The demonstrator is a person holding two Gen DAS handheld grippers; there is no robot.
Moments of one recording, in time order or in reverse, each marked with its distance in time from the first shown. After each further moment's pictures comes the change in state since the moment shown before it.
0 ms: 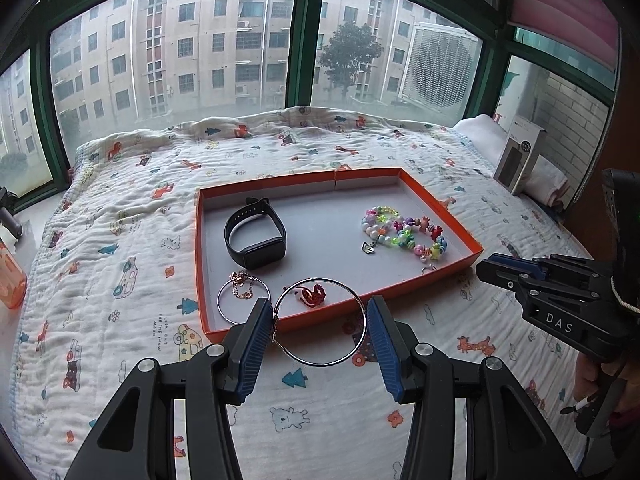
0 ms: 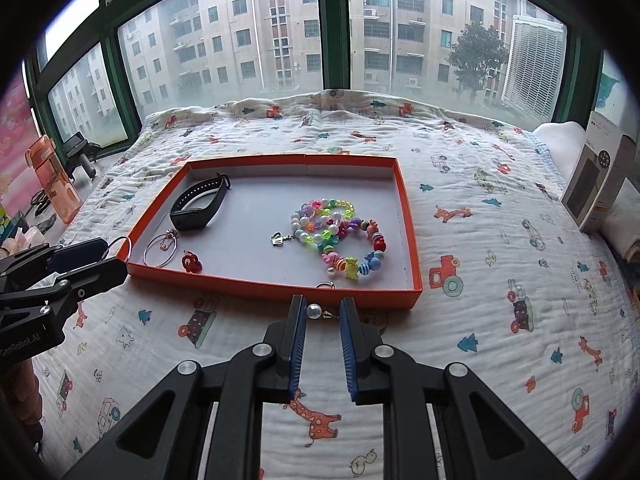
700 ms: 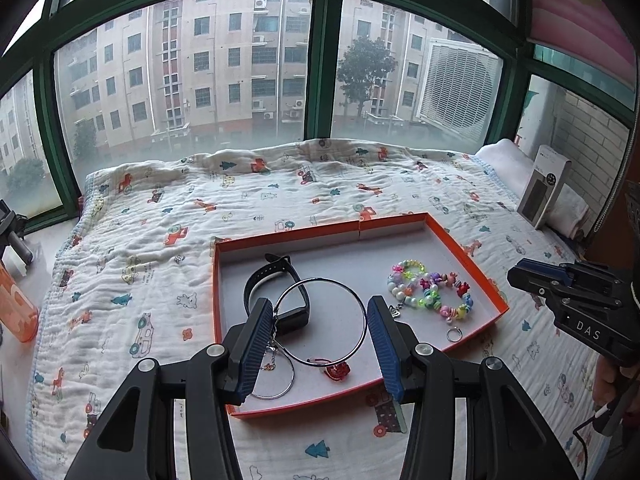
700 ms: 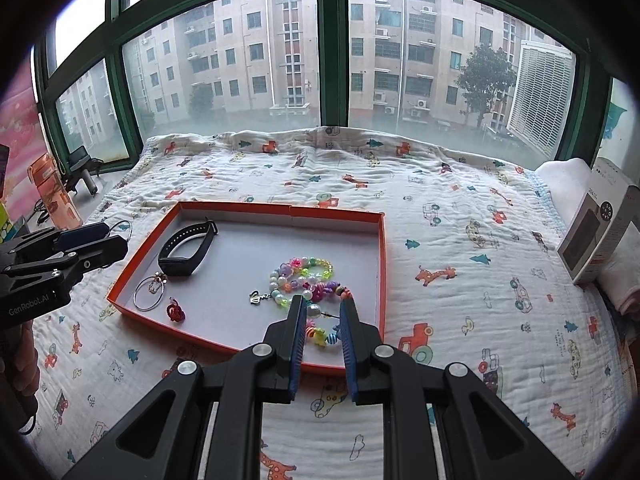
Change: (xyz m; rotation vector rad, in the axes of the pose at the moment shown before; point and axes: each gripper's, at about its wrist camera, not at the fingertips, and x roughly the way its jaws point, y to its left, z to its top) left arm 0.024 0.016 0.060 -0.016 -0.048 0.062; right arm 0.009 -0.022 0.043 -0.063 -0.064 0.014
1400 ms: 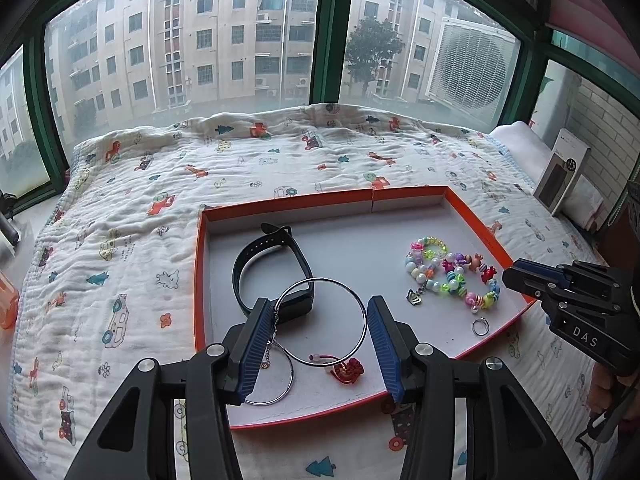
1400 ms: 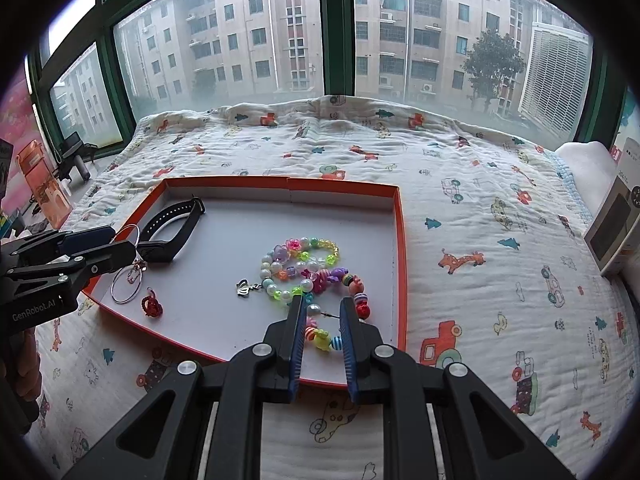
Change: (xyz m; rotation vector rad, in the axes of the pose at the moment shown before) left arm 0.050 0.006 -0.012 -0.025 0.078 0.000; right arm 0.036 0.000 -0.011 0.013 0.061 0.022
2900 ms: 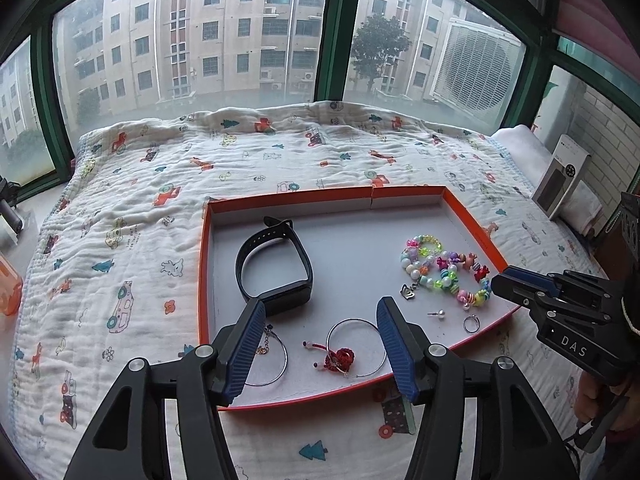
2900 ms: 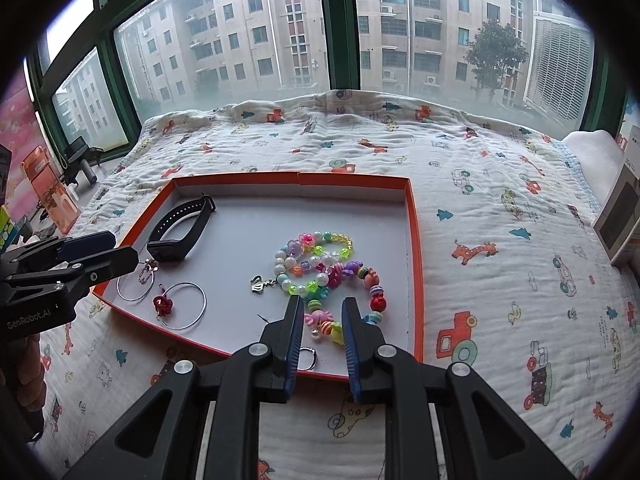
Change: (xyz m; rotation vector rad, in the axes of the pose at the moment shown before) left arm -0.015 0.000 0.000 -0.035 0.017 0.002; right arm -0.005 0.007 -0.001 0.021 0.012 0.035
